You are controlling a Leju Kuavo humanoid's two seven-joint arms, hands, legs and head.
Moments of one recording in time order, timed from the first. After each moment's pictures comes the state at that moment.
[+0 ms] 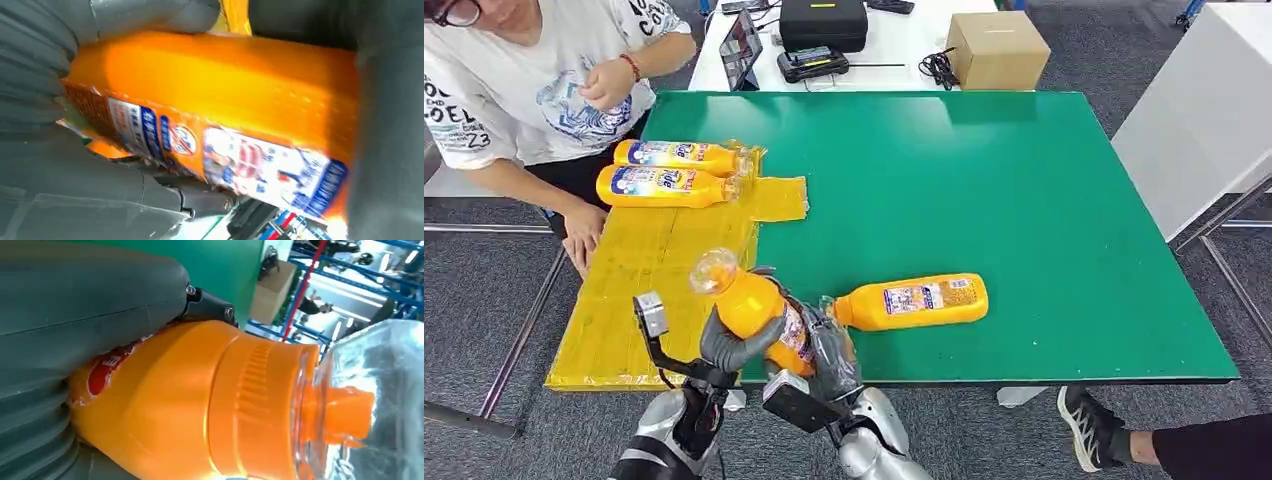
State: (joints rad) left arm -0.19 -0.22 -0.23 -1.11 0.38 -0.29 -0.38; right arm -0.22 0.31 0.58 -0.83 0.53 -0.45 -0.62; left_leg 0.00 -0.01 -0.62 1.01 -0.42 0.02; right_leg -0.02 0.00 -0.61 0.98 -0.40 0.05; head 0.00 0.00
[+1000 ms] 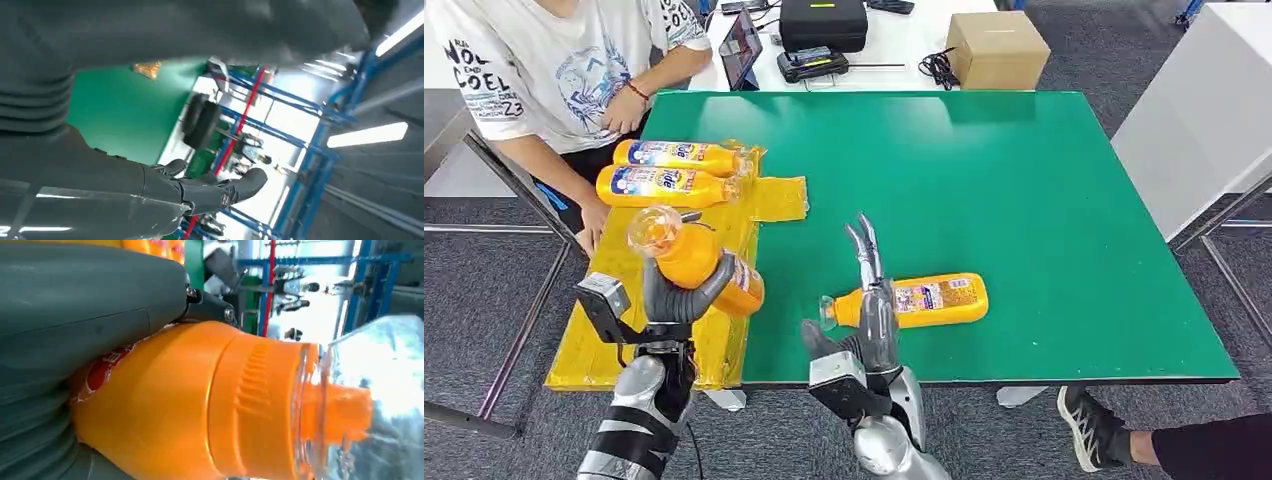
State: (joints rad) left arm -0.27 -0.22 -0.08 -1.17 0.06 0.14 -0.56; right arm -0.10 0.27 0.59 -1.38 0.42 -0.59 -0.61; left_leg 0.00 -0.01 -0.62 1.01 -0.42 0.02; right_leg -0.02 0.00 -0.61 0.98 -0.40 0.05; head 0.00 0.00
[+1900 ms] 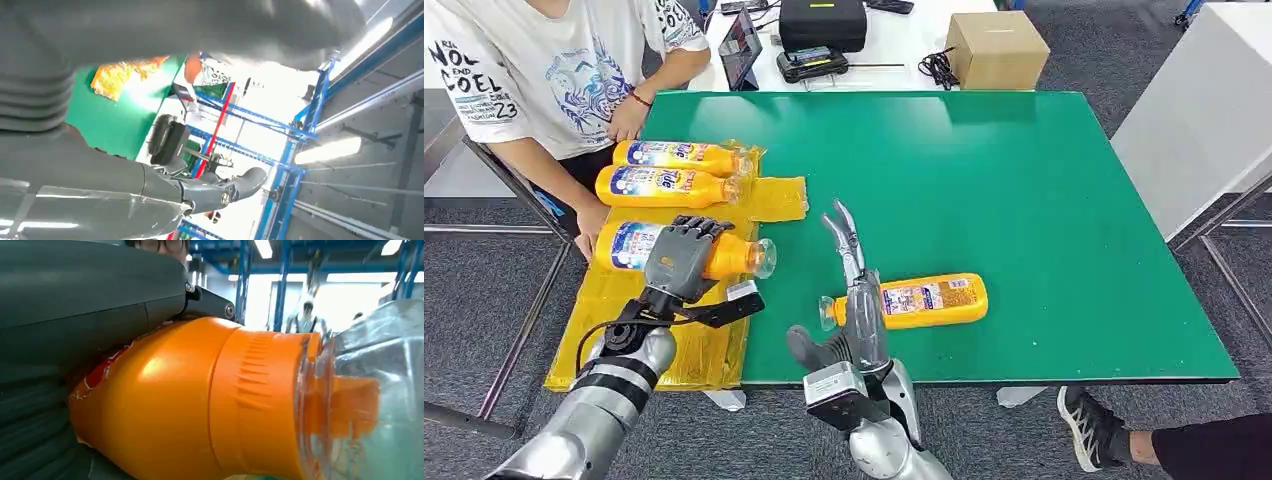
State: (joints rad) left arm -0.56 -0.08 -0.14 -0.69 -1.25 0.68 -0.35; right arm -0.12 0.26 0.66 -1.47 0.38 -0.49 -0.60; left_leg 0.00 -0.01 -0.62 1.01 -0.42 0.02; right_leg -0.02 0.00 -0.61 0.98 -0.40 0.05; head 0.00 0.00
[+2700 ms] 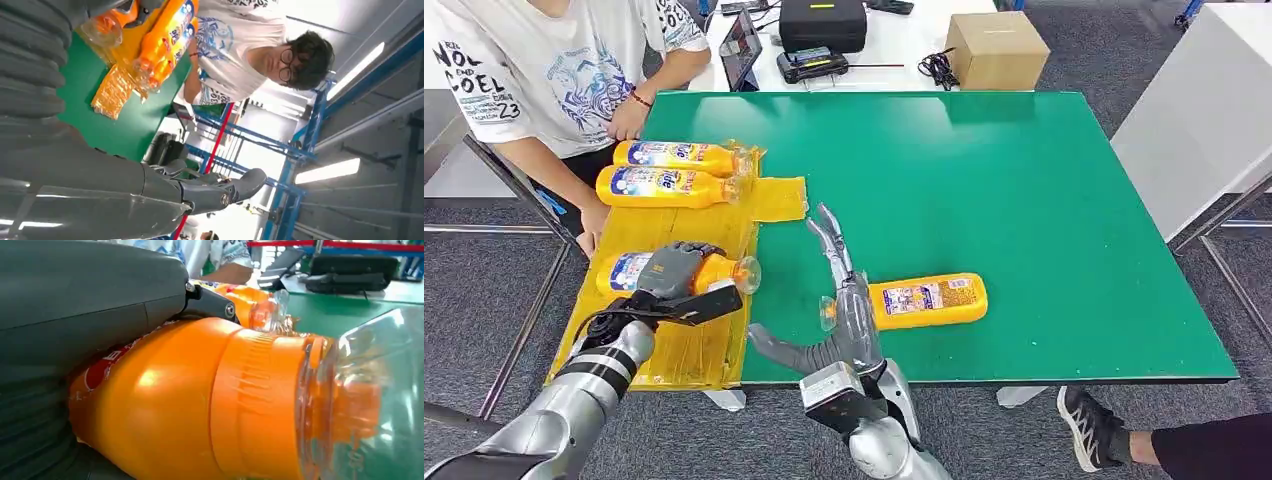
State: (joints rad) left arm -0.64 -0.02 -0.10 -0.50 -1.14 0.35 -0.40; right arm -0.12 0.26 0.67 -1.46 0.36 -0.41 -0.61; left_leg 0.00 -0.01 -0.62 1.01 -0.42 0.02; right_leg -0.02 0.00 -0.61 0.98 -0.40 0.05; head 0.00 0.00
